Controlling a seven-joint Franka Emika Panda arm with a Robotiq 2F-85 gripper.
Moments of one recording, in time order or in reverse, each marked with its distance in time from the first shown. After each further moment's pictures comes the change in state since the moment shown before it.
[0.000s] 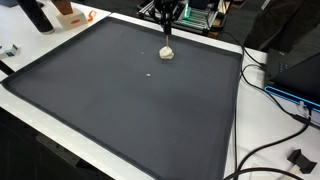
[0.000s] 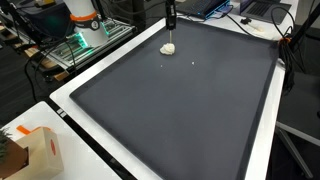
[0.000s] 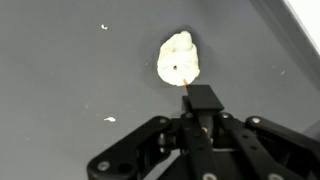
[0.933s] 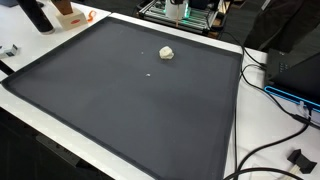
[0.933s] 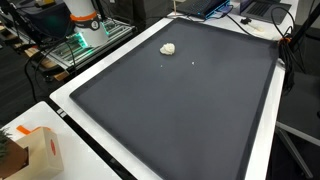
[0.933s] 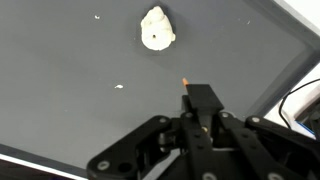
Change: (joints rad) arm 0.054 -0.243 0.009 0.014 -0.001 -0.128 0.300
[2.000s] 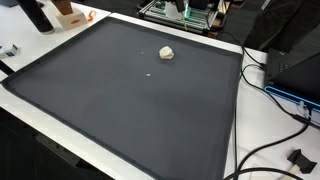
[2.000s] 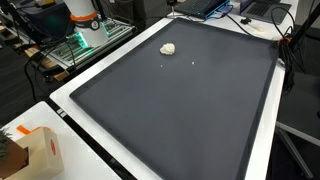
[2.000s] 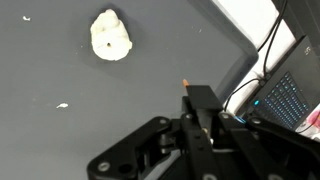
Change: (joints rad) arm 0.020 0.112 -0.159 0.038 0.364 -0.141 -0.416
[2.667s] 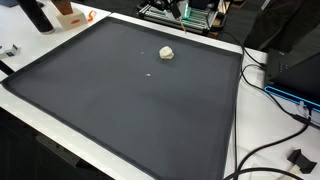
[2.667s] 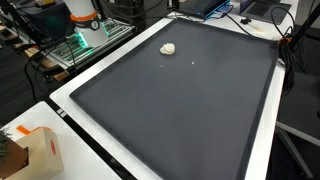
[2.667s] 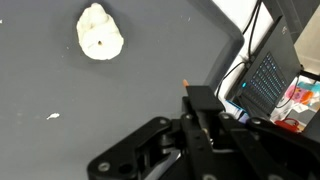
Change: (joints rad) arm -0.090 0.121 -0.008 0.068 0.167 -0.085 -0.120
